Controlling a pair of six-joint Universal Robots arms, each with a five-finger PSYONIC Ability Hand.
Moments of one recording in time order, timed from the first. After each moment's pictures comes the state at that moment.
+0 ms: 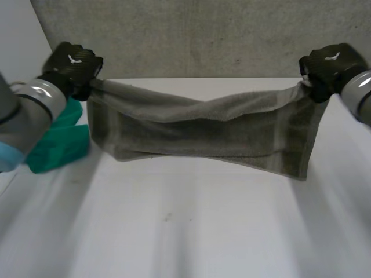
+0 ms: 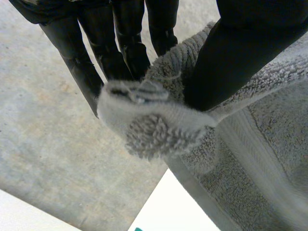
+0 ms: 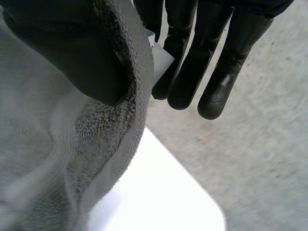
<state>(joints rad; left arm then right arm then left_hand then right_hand) 4.50 -1.92 -1.28 3.21 -1.34 3.76 1.75 -1.21 1.14 0.21 1.38 2.64 1.12 1.19 1.19 1.20 0.97 0.98 1.17 1.18 1.19 0.98</state>
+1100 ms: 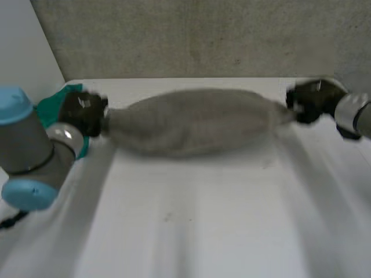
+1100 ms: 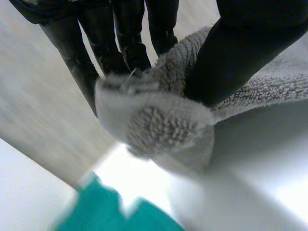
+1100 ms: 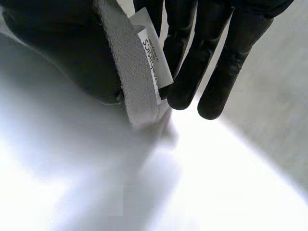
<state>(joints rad) 4.42 -1.98 -1.55 3.38 -1.55 3.63 1.66 -0.96 1.01 0.38 1.17 2.57 1.12 1.19 1.19 1.20 0.98 0.98 1.17 1.18 1.19 0.99</state>
